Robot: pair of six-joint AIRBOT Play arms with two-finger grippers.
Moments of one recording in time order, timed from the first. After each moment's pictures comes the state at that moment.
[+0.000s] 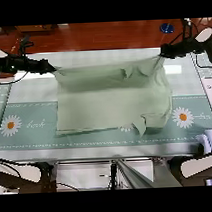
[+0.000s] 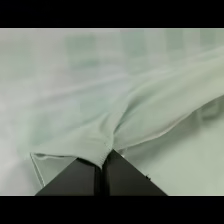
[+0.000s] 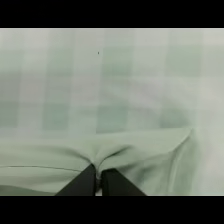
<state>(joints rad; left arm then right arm) 0.22 -1.74 1.54 0.81 -1.20 -1.01 -0.14 -1.73 1.67 -1.15 1.00 1.34</state>
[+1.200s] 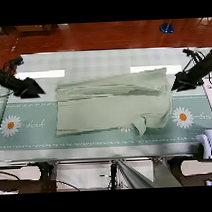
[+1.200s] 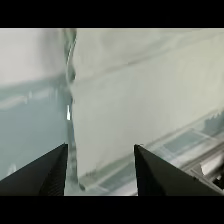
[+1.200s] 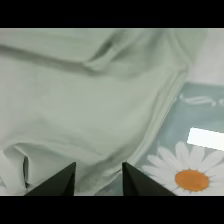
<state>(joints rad) 0.37 -1.56 1.33 1.00 -1.62 -1.18 -0.28 -1.55 1.40 -1.26 1.61 1.32</state>
